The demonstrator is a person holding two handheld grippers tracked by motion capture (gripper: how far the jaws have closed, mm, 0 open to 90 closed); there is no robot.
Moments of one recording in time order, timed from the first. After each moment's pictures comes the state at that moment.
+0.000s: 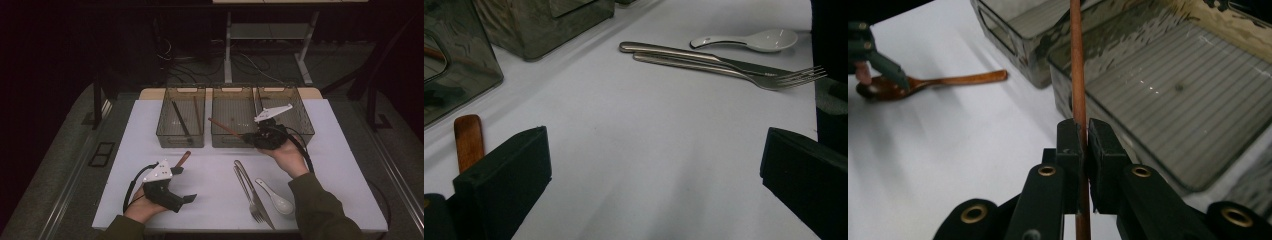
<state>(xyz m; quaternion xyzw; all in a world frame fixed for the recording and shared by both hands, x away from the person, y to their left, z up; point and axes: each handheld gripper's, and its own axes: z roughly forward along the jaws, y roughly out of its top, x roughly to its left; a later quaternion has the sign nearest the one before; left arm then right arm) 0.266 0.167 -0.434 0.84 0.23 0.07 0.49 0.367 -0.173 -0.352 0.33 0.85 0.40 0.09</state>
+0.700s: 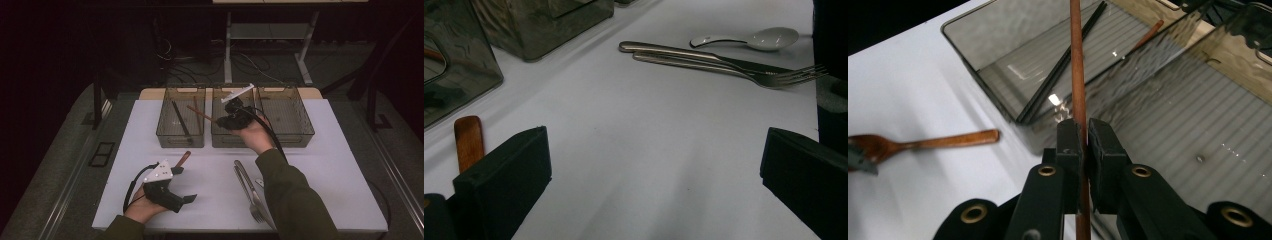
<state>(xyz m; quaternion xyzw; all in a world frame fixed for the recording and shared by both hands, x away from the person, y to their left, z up) 0.265 0.167 -0.433 0.84 0.23 0.07 0.49 0.422 -0.094 -0.340 0.34 0.86 0.37 0.10</state>
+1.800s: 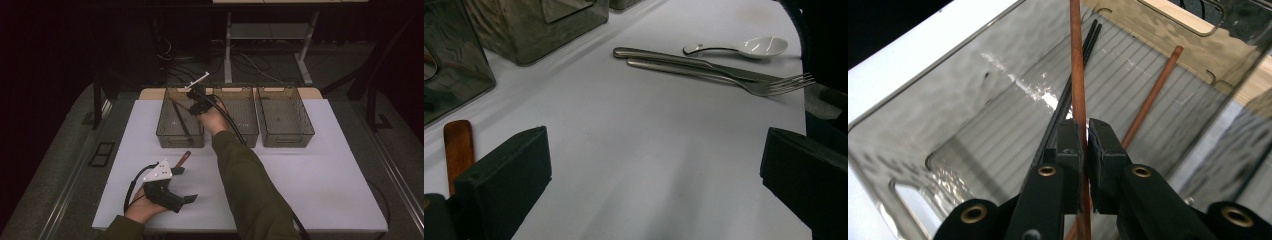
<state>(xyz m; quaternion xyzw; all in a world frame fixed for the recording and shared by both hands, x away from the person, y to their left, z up) 0.266 0.166 -0.433 0.83 0.23 0.06 0.50 0.497 0.012 -0.363 0.40 0.85 0.32 0.10</state>
